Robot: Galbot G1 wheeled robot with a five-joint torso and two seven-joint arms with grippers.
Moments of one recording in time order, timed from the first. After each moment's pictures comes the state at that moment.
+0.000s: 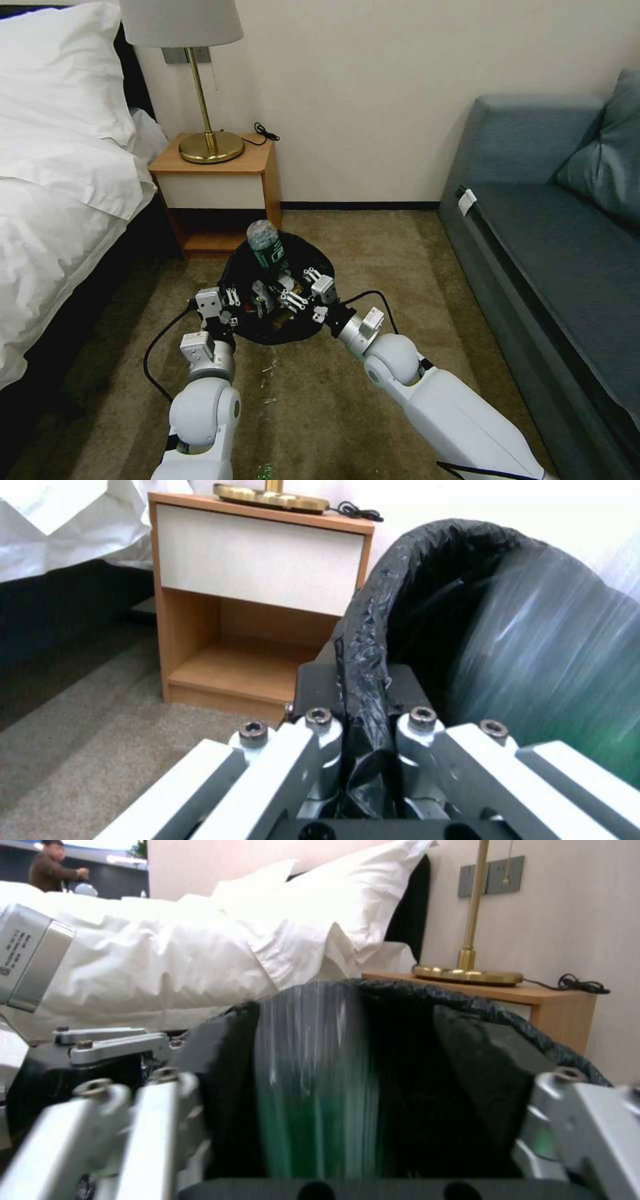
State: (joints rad) left arm 1.34 -1.61 -0.51 -1.99 -0.08 0.14 -0.12; right arm -0.82 1.17 -0.20 1.63 0.46 0.25 -0.23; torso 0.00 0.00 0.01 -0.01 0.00
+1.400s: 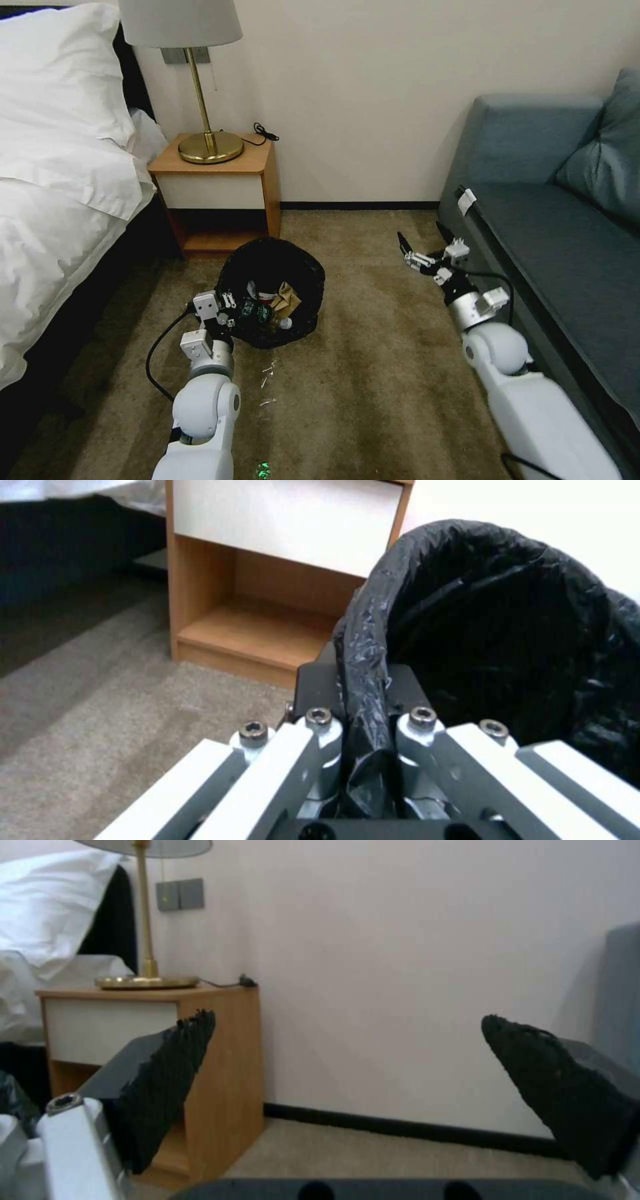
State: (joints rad) left arm 1.26 -1.61 -0.53 -1.85 -0.15 0.15 -0.15; right arm -1.07 1.20 0.43 1.61 0.42 0.27 -0.20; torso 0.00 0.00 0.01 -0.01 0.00
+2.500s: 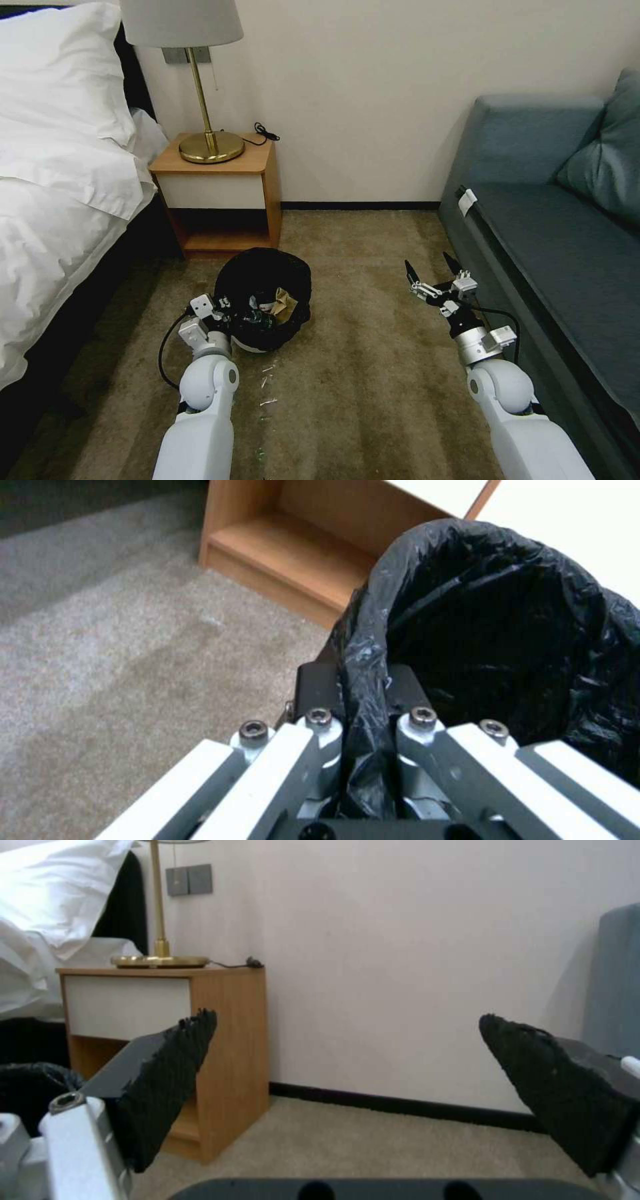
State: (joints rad) left arm 1.13 -1.58 -0.58 -1.66 -0.40 0.22 -0.25; right arm -1.20 1.21 0.50 1.65 0.42 0.31 -0.27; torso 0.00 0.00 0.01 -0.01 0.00
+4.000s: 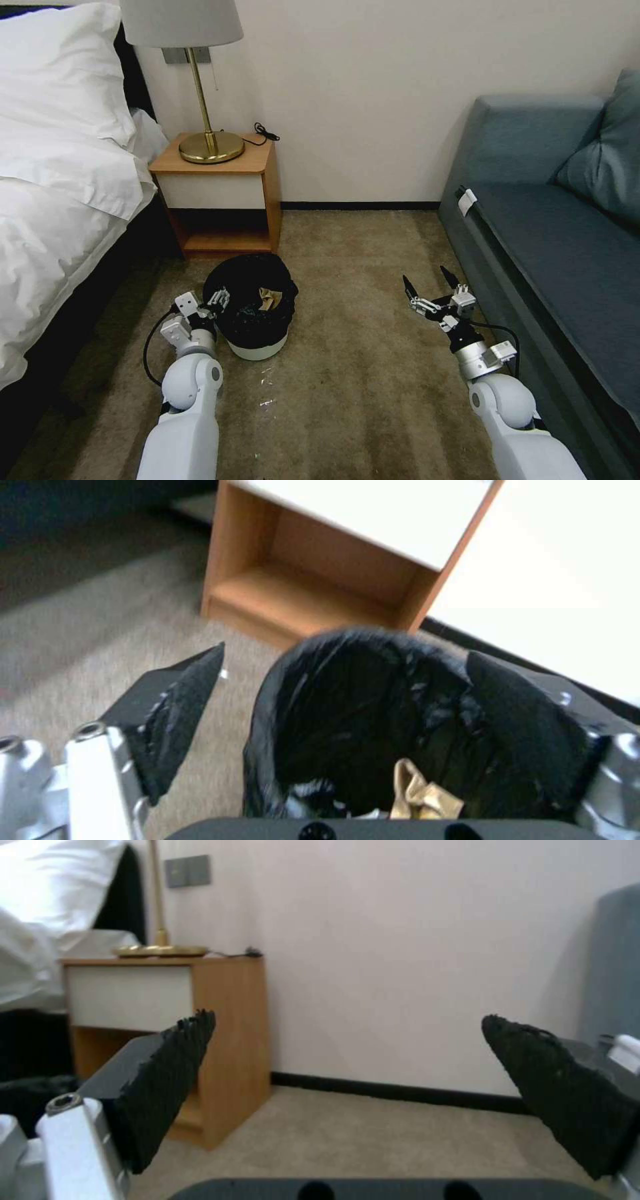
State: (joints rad) left arm 1.18 -1.56 -0.63 -1.77 -0.35 0.23 -0.17; right arm -1.23 1.25 0.53 1.63 0.40 0.33 -0.29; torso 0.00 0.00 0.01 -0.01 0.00
